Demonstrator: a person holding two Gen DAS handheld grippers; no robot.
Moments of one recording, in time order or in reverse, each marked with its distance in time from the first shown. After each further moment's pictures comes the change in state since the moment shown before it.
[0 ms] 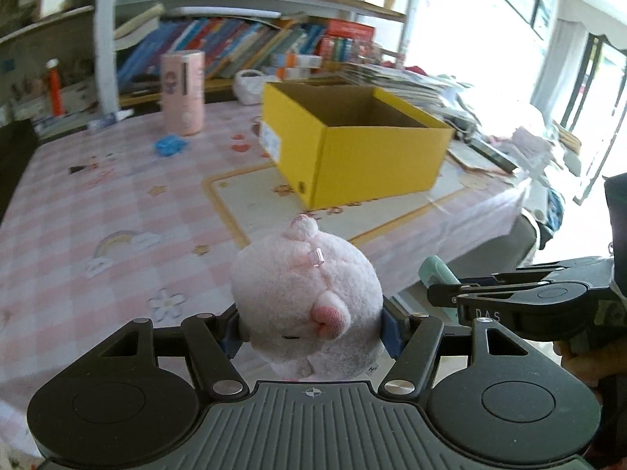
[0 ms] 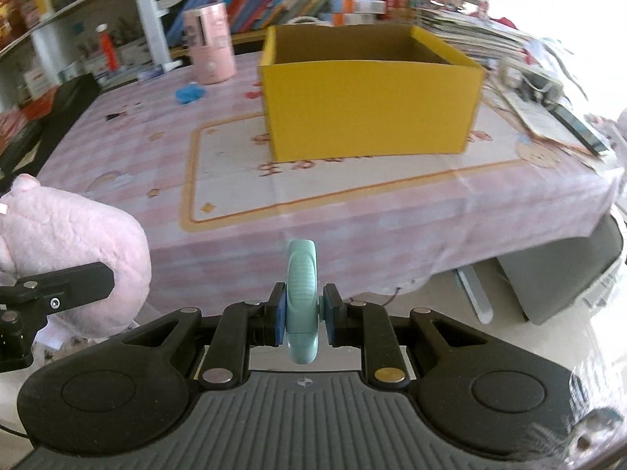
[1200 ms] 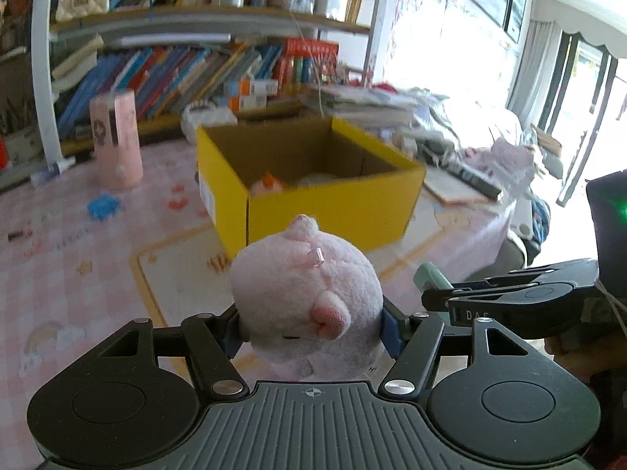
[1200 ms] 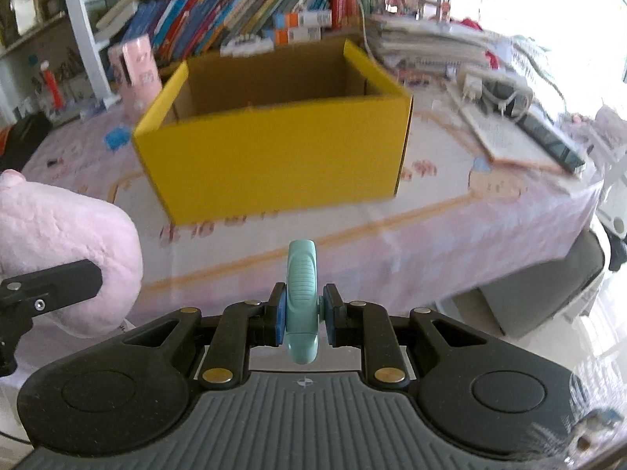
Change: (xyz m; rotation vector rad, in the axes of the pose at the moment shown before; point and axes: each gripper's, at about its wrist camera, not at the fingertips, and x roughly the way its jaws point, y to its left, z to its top) left arm 0.062 -0.045 0.070 0.054 -0.080 -0.046; right arm 0.030 -0.086 0.065 0.041 -0.049 -0.052
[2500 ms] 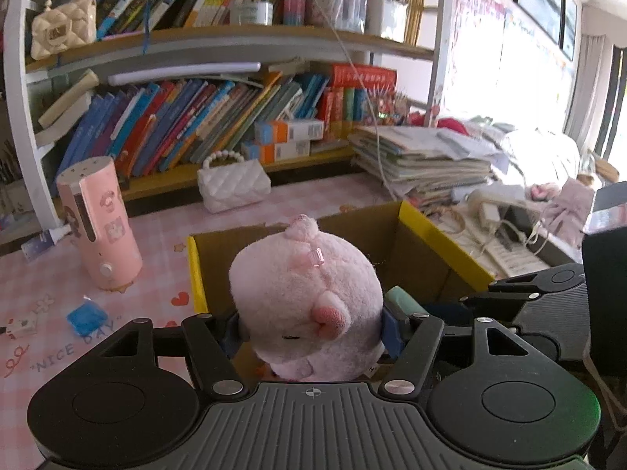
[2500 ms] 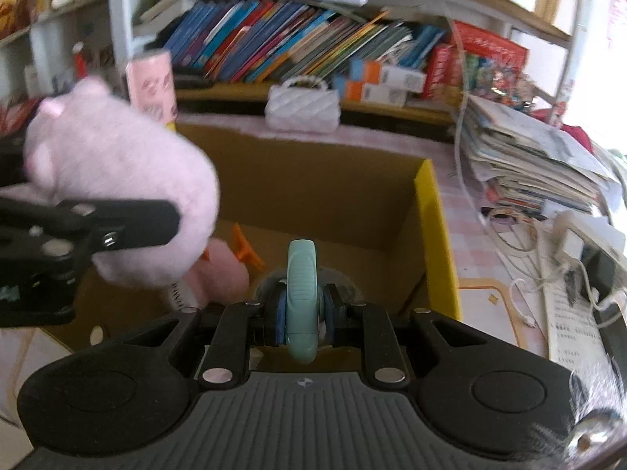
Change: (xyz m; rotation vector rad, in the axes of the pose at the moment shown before) left arm 0.148 0.009 0.125 -0.031 -0.035 0.176; right arm 0.137 -0.015 0.158 -0.343 -0.055 0.163
